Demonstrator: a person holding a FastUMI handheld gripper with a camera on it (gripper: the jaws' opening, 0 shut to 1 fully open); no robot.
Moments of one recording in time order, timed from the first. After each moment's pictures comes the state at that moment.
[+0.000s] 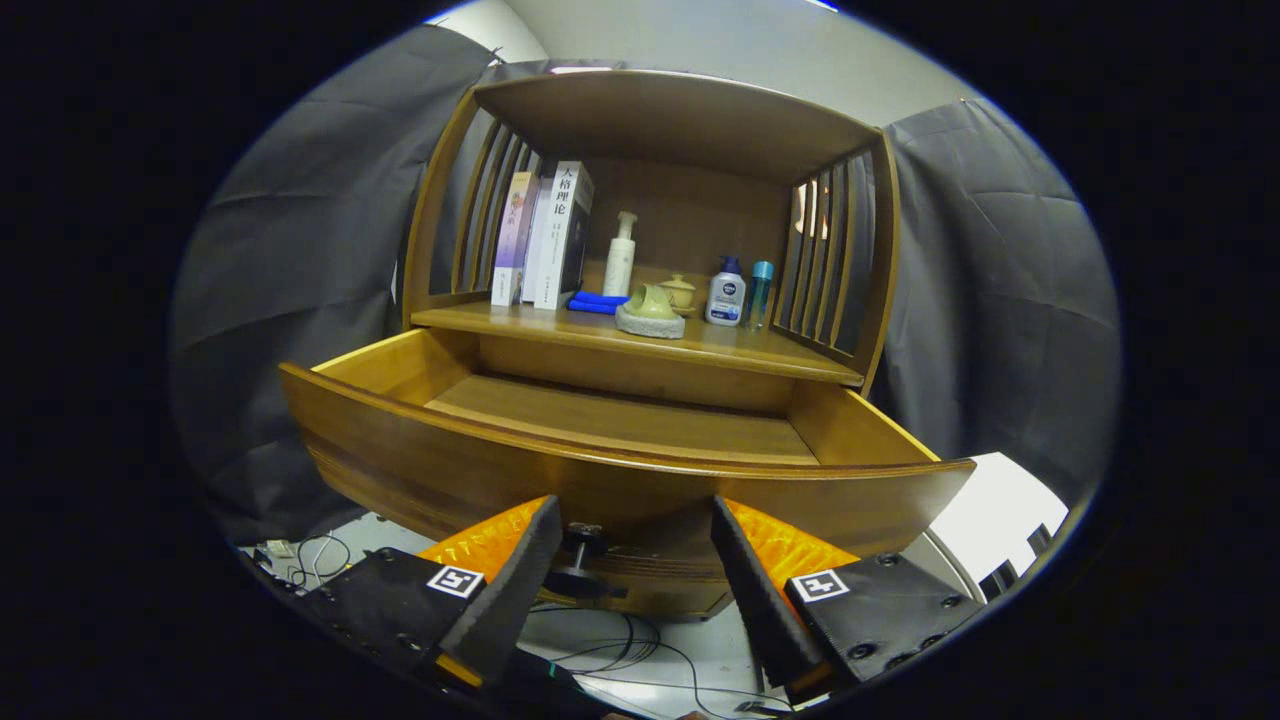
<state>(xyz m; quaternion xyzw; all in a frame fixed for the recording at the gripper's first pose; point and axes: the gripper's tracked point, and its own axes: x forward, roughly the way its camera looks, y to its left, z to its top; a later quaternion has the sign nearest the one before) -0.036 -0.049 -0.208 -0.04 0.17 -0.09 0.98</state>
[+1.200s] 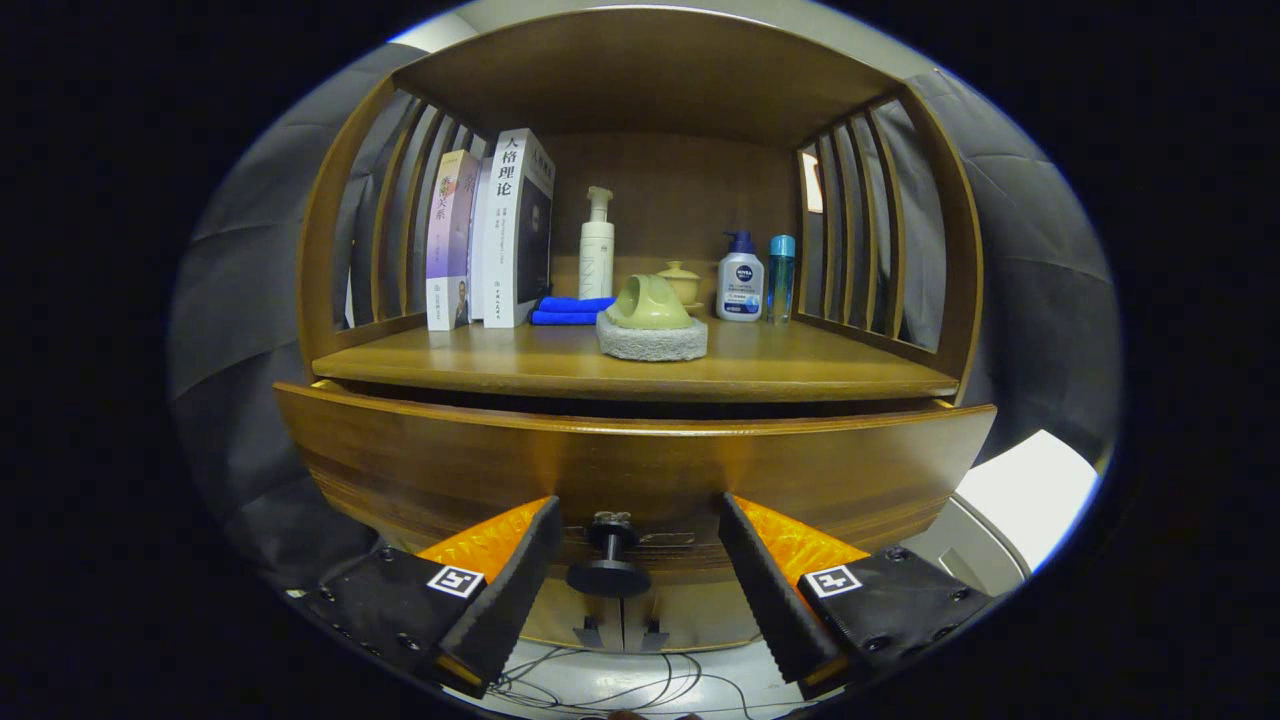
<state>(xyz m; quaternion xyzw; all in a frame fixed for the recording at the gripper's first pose) 0.109 -0.062 -0.218 0.00 0.16 -0.10 0.98</state>
